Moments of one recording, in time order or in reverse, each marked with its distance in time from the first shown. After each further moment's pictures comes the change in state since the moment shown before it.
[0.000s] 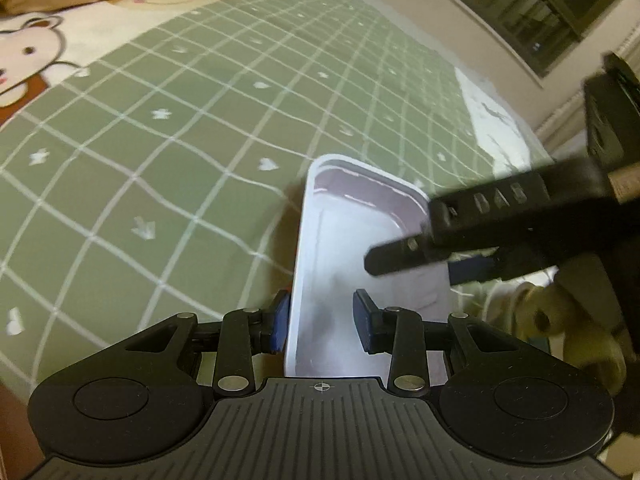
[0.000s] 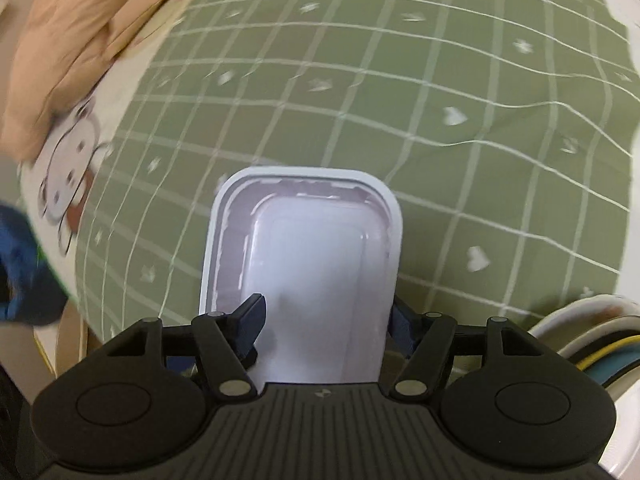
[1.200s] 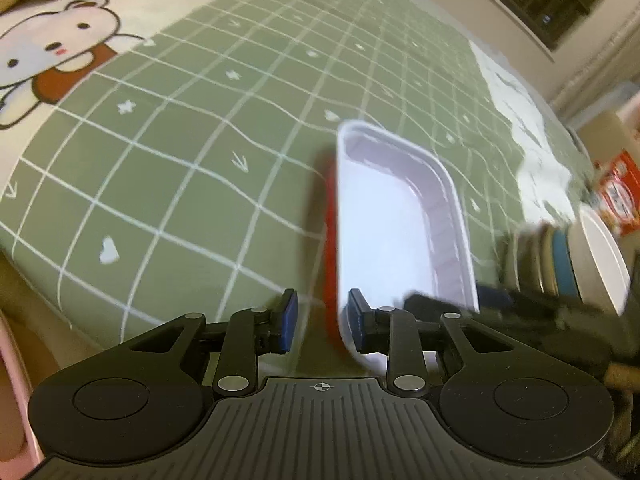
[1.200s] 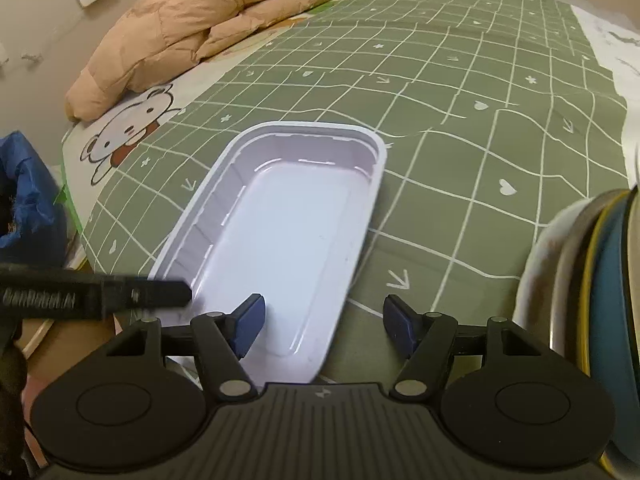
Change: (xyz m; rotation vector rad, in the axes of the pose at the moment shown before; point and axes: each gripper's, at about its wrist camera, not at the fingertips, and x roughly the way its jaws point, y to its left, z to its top) left arm -0.035 0.036 -0.027 0.035 0.066 0.057; right arm 0.014 0.011 -0.144 -0.187 -0.403 0.006
